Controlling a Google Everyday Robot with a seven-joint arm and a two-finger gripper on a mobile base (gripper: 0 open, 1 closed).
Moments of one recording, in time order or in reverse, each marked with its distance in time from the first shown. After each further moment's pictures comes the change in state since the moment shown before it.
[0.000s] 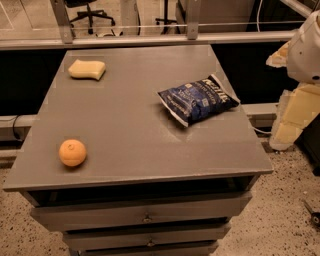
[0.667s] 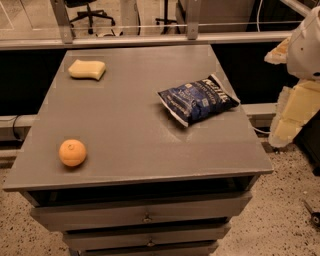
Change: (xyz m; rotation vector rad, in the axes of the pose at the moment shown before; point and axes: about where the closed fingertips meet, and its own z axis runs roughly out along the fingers) arm -0.005 -0.002 -0.005 0.006 -0.027 -0.012
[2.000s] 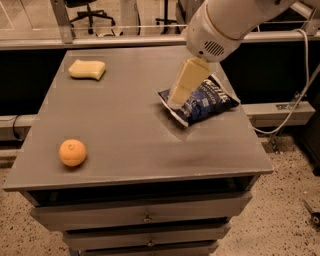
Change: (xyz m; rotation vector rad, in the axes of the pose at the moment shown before) arm -0.171 -0.060 0.059 0.073 -0.308 -0.055
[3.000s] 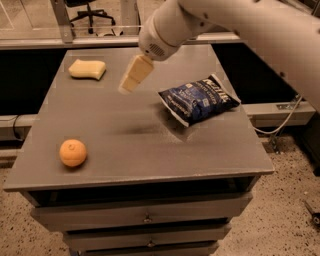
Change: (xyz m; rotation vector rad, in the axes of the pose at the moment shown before) arm -0.082 -0.048 0.105 0.008 -0.195 0.044
